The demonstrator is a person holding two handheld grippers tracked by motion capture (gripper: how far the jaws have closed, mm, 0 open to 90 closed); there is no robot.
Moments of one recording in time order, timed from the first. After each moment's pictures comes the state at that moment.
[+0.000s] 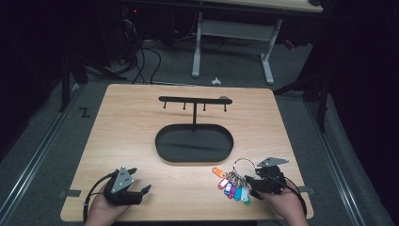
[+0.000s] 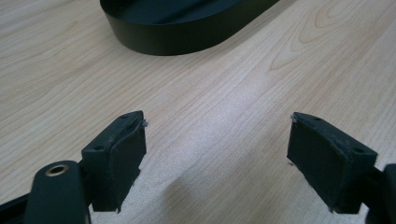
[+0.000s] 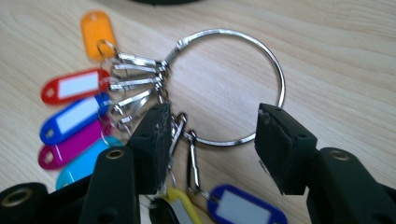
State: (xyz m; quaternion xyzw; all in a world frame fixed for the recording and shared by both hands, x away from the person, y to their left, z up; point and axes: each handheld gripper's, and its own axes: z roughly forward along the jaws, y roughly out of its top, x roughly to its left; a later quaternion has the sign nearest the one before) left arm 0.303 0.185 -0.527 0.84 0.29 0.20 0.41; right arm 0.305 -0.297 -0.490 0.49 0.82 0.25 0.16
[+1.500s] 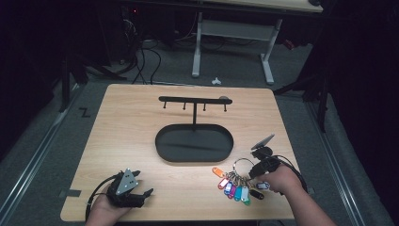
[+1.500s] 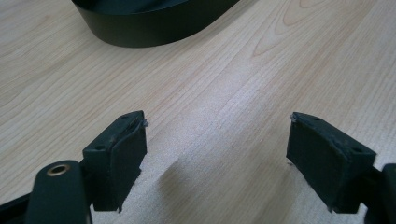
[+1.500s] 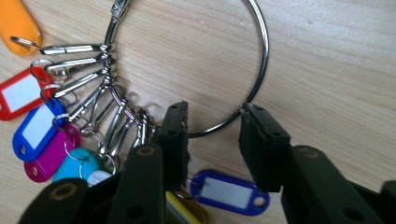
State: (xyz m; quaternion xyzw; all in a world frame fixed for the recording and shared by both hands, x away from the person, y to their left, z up) left arm 0.301 0.178 -0.530 0.86 0.27 0.19 0.39; right arm 0.372 -0.291 -0.483 0.60 0.80 0.06 0.00
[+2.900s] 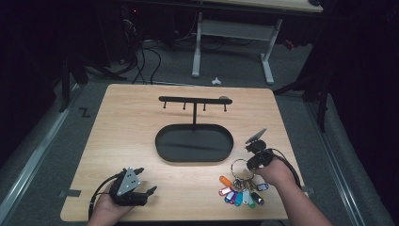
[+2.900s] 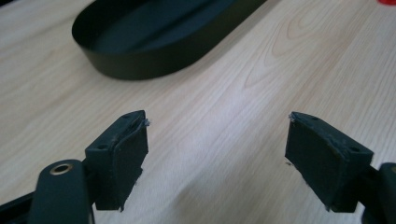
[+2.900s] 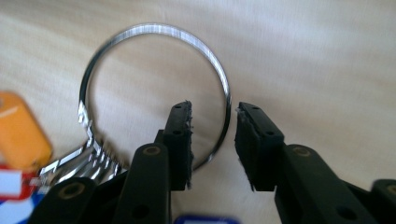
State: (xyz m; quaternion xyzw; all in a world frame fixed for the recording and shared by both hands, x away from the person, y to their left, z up) left arm 0.303 0.166 -0.521 0.85 0.24 0.20 0.42; right arm 0.387 -0.275 -0.476 0.59 0.81 0.04 0.06
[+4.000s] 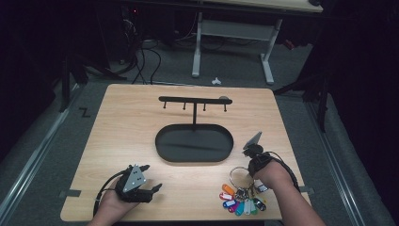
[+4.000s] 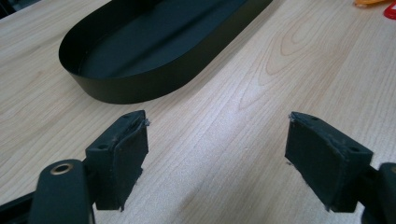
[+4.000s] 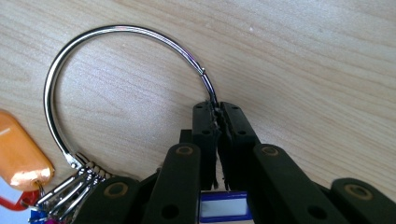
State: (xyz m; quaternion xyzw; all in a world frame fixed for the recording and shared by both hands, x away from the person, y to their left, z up) left arm 0.309 0.156 -0.518 0.85 0.23 0.20 0.43; right arm 0.387 -0.267 -0.487 0.59 0.81 -0.02 0.01
